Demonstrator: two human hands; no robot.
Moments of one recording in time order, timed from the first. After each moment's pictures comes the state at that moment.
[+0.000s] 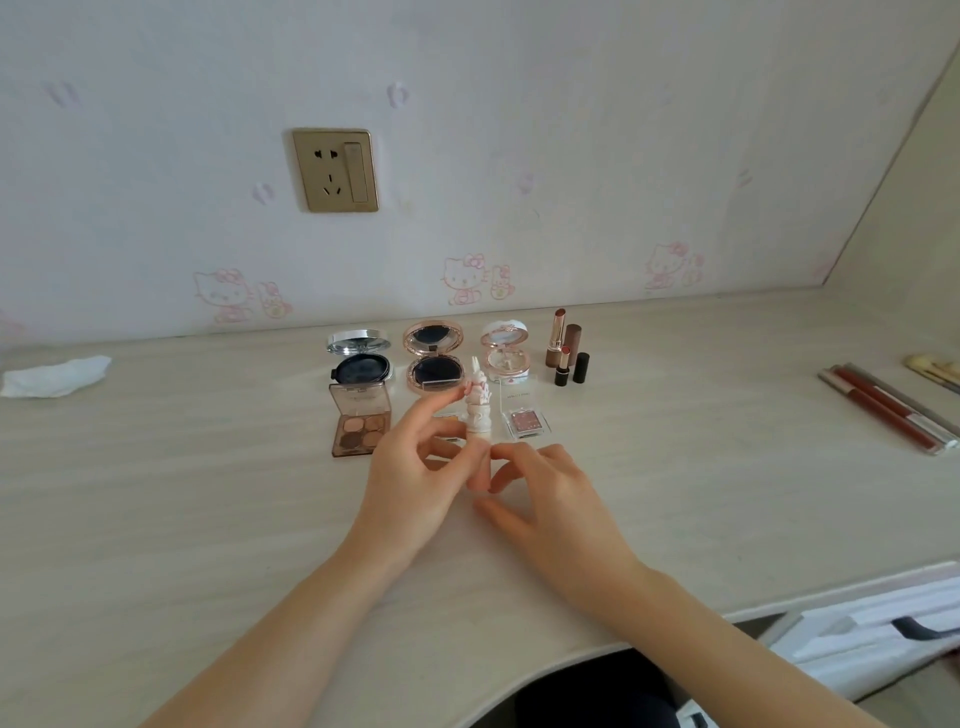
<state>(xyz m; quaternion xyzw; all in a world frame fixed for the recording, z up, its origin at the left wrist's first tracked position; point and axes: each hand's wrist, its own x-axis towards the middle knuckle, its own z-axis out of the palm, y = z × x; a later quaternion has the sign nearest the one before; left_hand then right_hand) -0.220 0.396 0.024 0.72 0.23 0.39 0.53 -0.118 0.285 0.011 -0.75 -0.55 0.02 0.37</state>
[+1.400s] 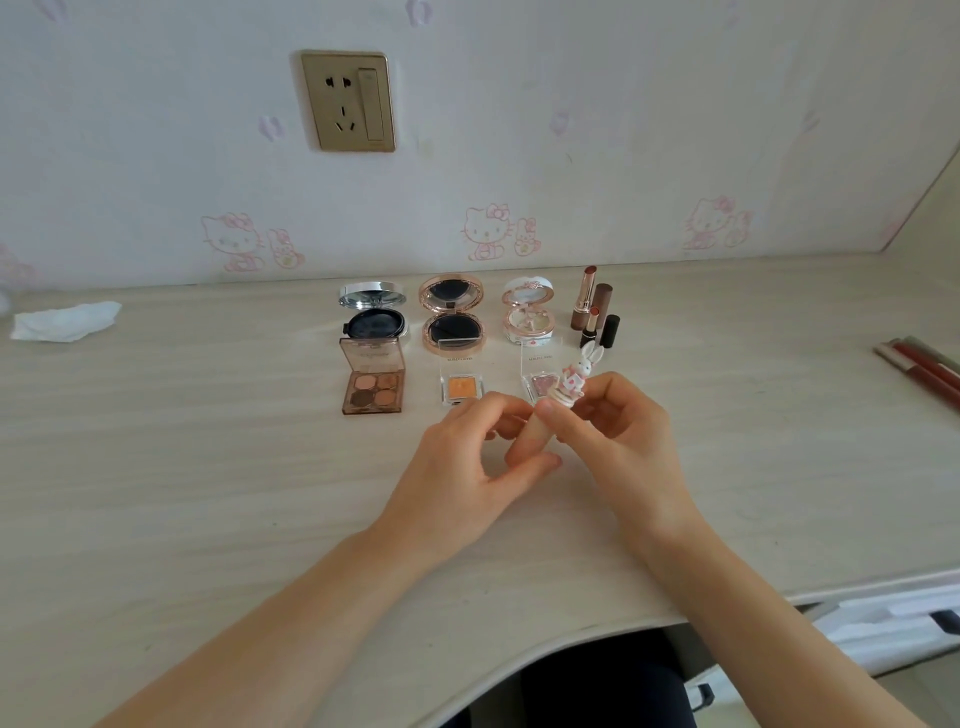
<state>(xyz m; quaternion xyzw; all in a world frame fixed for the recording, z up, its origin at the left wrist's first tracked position) -0.222 0.377 0.017 0.86 0.18 0.32 0.37 -0.098 0.283 0.027 -0.61 -0.35 0.21 0.68</state>
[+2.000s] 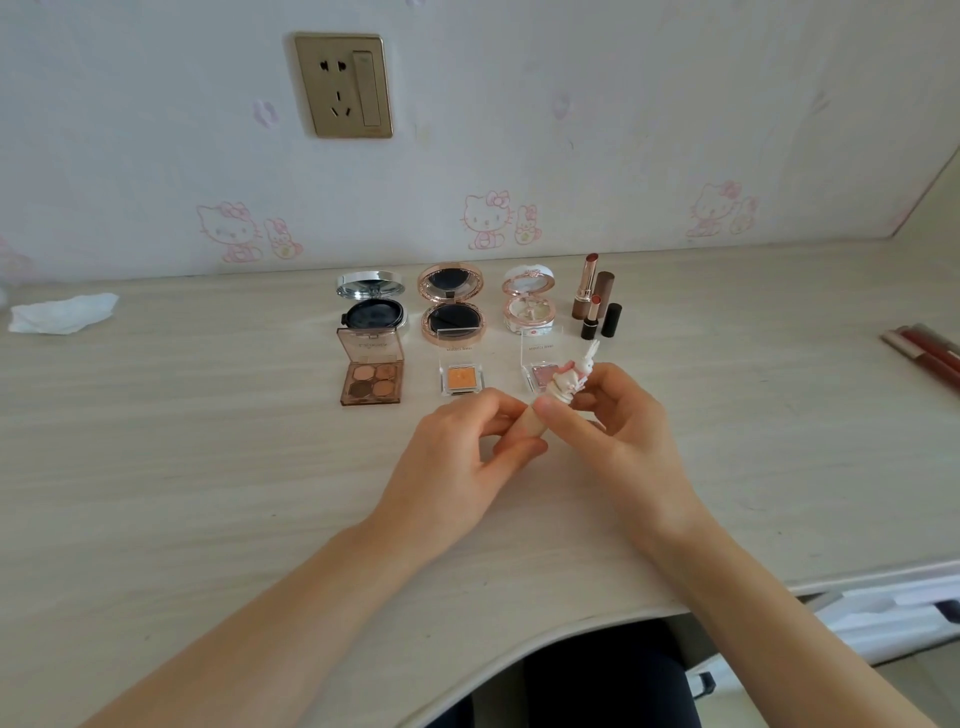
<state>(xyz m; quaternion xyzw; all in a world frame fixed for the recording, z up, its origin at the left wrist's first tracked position) -0.222 0.376 0.018 0.85 0.21 0.32 0.37 -0.098 0.279 0.027 -0.61 -0.37 0.23 0.66</state>
